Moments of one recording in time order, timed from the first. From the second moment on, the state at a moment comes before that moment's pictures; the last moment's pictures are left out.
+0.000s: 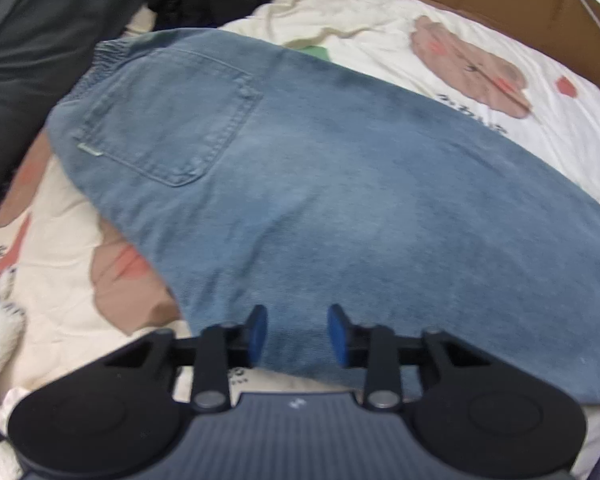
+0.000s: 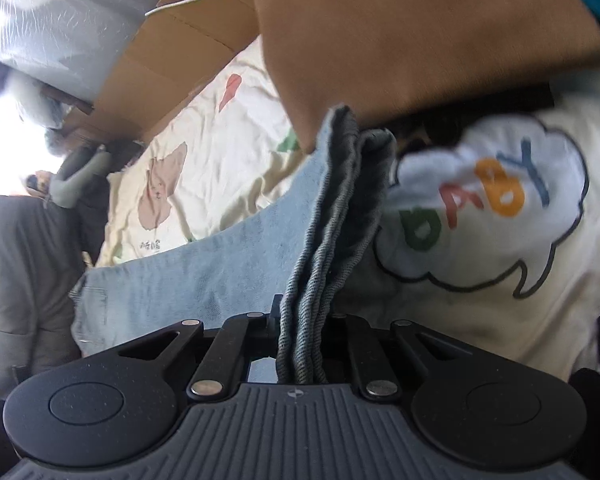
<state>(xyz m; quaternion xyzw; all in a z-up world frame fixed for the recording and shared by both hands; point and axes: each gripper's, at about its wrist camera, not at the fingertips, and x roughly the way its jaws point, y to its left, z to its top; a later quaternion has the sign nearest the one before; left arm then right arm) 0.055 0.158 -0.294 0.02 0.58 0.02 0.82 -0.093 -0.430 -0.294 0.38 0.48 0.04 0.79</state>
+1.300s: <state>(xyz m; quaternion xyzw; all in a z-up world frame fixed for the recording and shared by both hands) 0.048 0.146 -0.332 -0.01 0.60 -0.17 0.78 0.032 -0.263 0.002 0.25 0.50 0.14 0.82</state>
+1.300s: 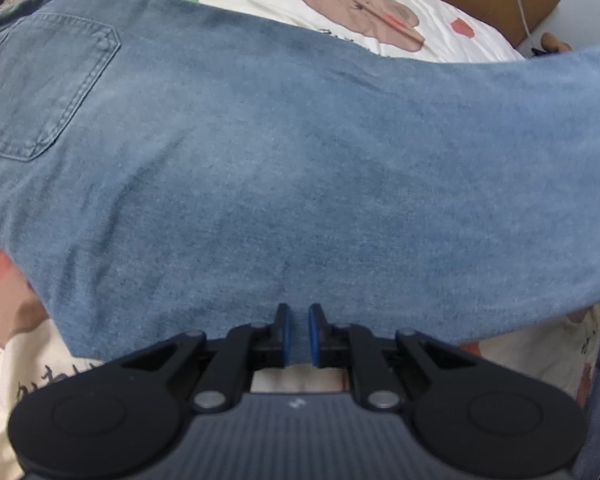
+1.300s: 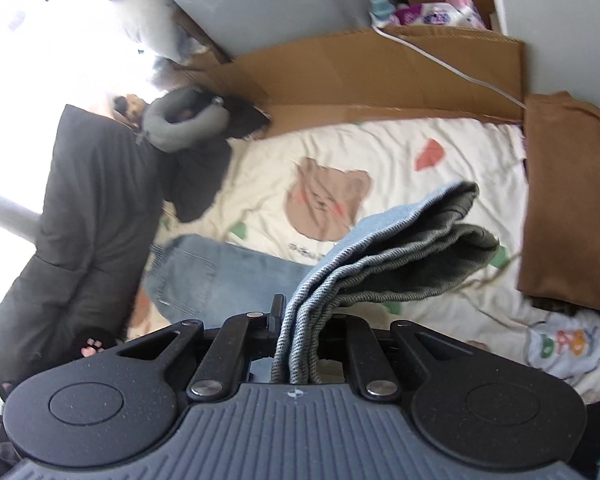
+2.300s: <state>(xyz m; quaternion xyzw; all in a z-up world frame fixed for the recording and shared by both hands) 0.187 0.079 -0.343 0.04 0.56 -0.23 0.79 0.028 -0.247 0.009 0.26 0.48 0.18 0.82</state>
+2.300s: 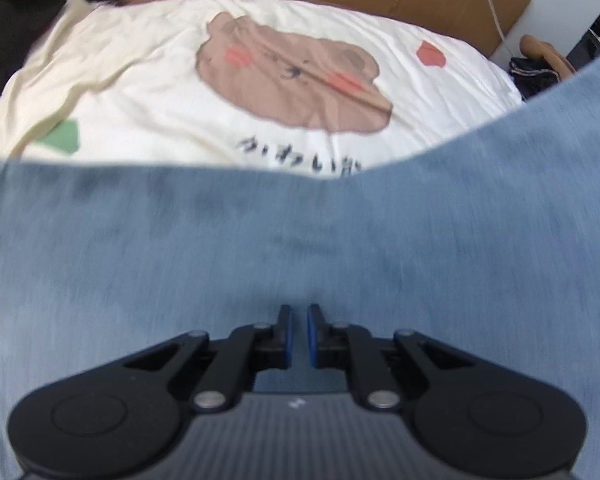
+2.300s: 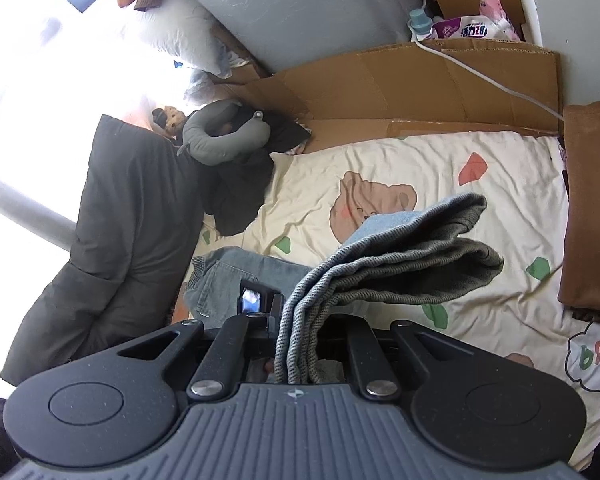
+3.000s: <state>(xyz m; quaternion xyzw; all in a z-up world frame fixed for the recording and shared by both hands) 0.157 0.114 -0.337 -0.01 0.60 -0.20 0.77 0.041 -0.233 0.001 0.28 0.49 0.19 0.81</state>
